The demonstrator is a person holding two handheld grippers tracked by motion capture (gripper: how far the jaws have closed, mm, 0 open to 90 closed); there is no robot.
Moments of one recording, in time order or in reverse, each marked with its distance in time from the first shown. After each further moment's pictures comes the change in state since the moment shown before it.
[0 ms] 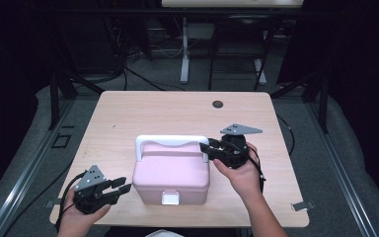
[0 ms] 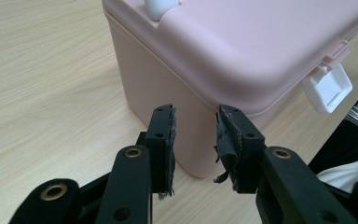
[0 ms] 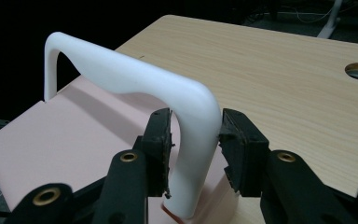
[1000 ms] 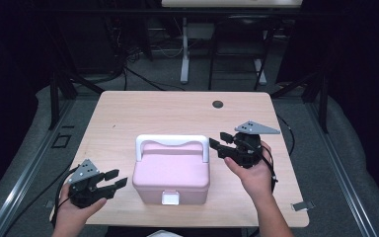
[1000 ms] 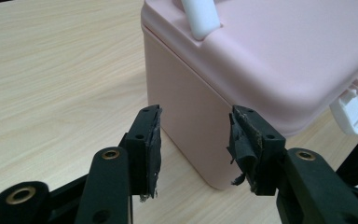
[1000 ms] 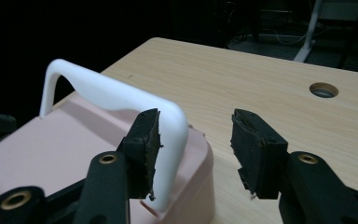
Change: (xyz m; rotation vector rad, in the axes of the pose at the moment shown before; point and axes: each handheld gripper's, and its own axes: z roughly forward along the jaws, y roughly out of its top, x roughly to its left) left arm 0.019 0.007 -0.004 -0.032 0.038 -0.040; right arm -0.010 0.005 -0.030 -0.082 -0.046 -0.005
